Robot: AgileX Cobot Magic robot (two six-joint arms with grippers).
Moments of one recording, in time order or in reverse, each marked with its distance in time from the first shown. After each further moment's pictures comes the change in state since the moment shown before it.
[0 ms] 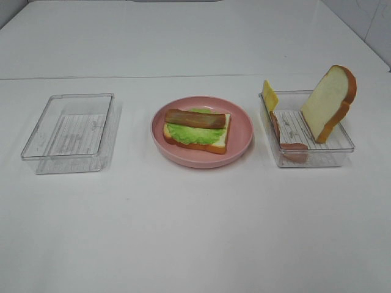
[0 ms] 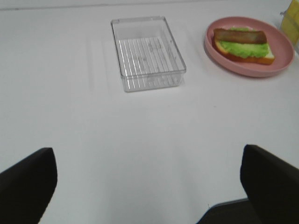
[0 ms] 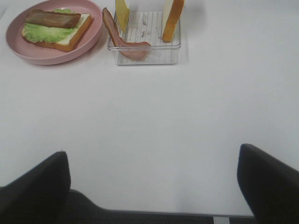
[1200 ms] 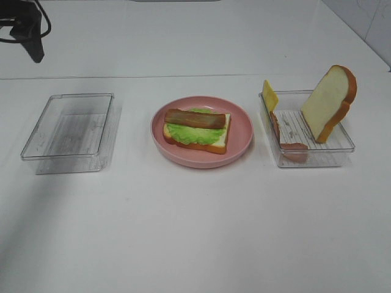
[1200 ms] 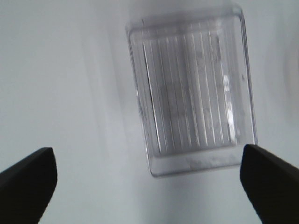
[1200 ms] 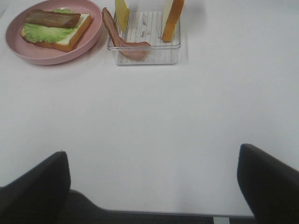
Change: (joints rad) left arm 0.020 1.895 -1.262 0.074 0.148 0.018; right arm 0.000 0.000 0.000 0.000 0.000 0.000
